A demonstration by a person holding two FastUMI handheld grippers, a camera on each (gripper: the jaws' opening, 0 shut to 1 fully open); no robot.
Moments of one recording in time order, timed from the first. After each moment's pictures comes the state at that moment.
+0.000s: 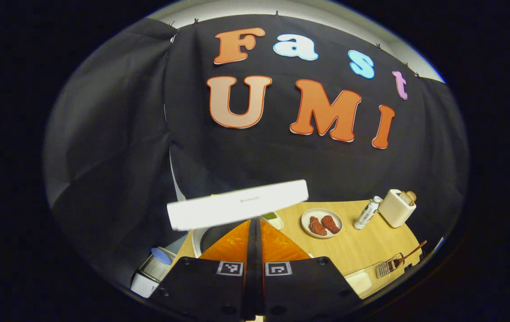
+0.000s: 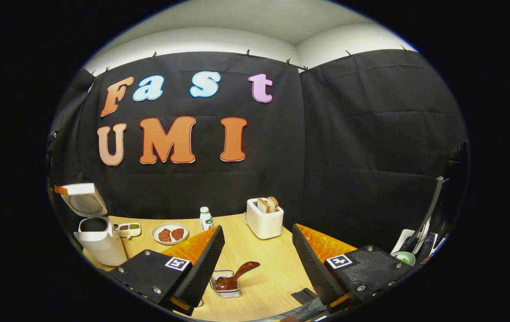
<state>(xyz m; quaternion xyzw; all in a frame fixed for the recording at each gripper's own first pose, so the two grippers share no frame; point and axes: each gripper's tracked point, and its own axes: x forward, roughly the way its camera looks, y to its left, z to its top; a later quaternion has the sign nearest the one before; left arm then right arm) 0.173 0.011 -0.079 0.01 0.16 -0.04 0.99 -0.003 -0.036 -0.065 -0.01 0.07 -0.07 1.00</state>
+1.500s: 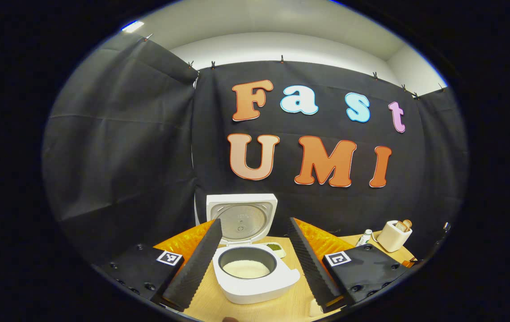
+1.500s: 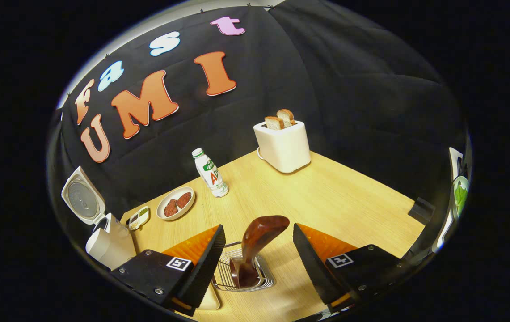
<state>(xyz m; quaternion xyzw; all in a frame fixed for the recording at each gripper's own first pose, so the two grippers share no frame) 0.062 0.003 0.025 0.00 0.03 0.02 1.00 0.080 -0.017 -0.281 0.15 0.26 -0.03 0.95</state>
